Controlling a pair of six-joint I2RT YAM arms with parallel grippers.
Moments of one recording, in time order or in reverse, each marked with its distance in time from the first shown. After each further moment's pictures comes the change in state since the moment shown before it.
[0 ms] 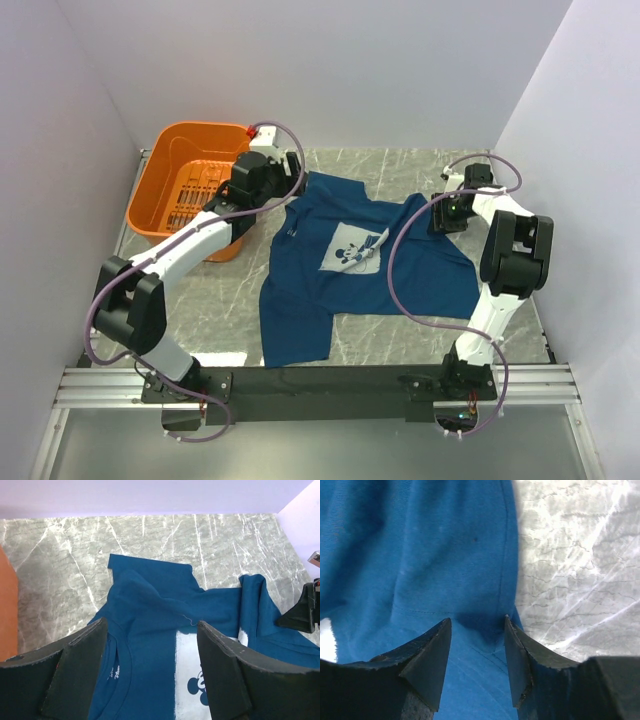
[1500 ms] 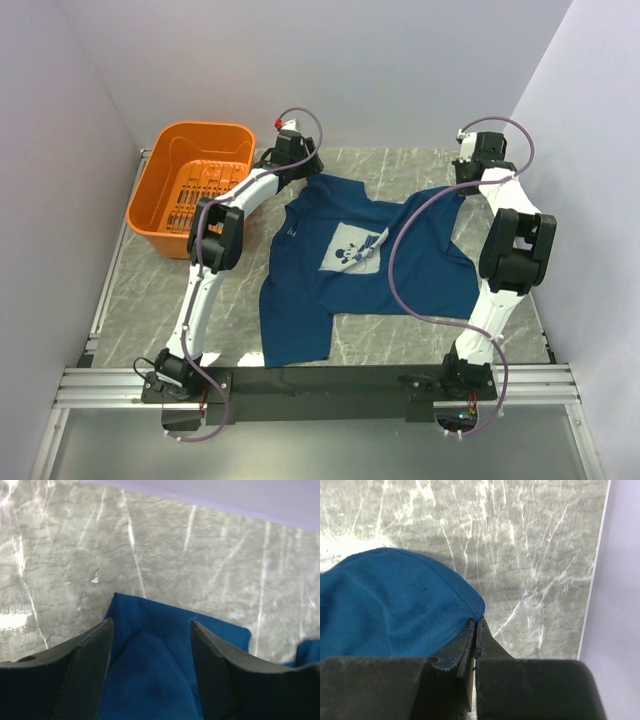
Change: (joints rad) left arm 0.091 0.923 0.918 -0.251 0.078 -0.232; right arm -0.002 0.035 0.254 0.079 0.296 -0.108
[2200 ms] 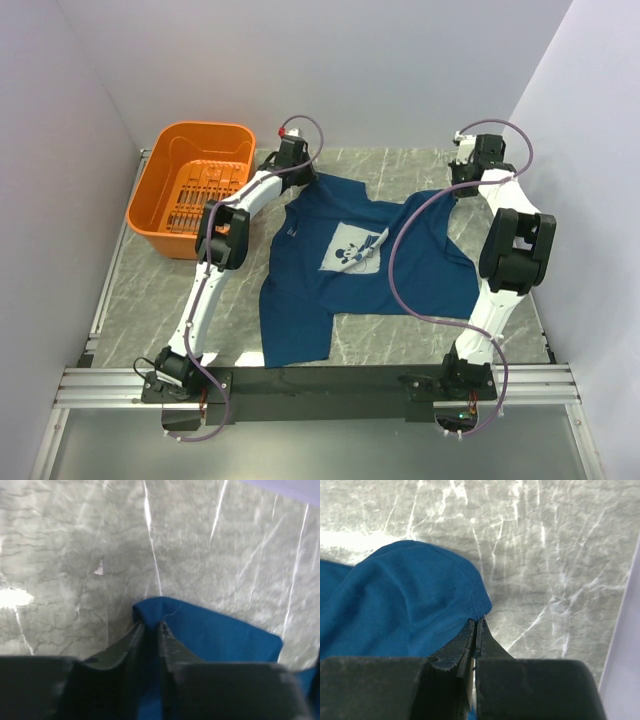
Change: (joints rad) left arm 0.000 0.145 0.172 -0.126 0.011 -0.045; right arm -0.001 0.004 -0.009 -0.003 -0.106 0.018
